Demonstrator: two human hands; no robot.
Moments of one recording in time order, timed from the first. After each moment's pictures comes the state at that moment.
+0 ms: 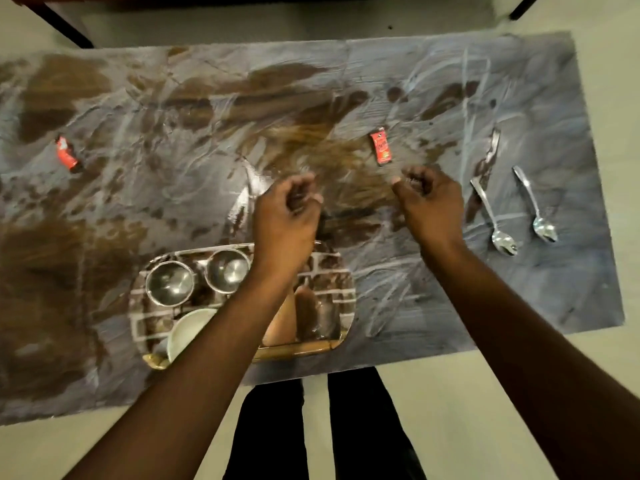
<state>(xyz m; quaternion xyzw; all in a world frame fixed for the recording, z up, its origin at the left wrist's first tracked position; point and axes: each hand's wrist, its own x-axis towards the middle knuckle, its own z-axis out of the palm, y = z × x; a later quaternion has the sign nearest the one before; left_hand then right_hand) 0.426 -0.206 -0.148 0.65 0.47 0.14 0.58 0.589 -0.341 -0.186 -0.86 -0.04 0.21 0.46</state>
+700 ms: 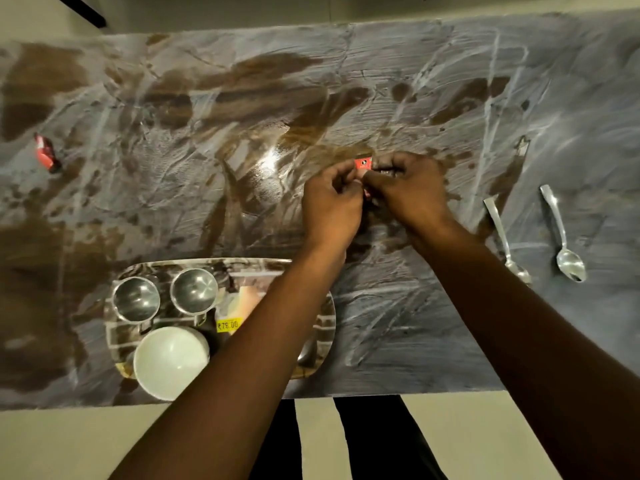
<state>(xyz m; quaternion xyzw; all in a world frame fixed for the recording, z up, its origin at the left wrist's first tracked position) 0.545 -0.230 -0.188 0.50 0.56 0.12 0.65 0.643 -0.294 -0.211 -0.77 -0.08 0.39 0.50</state>
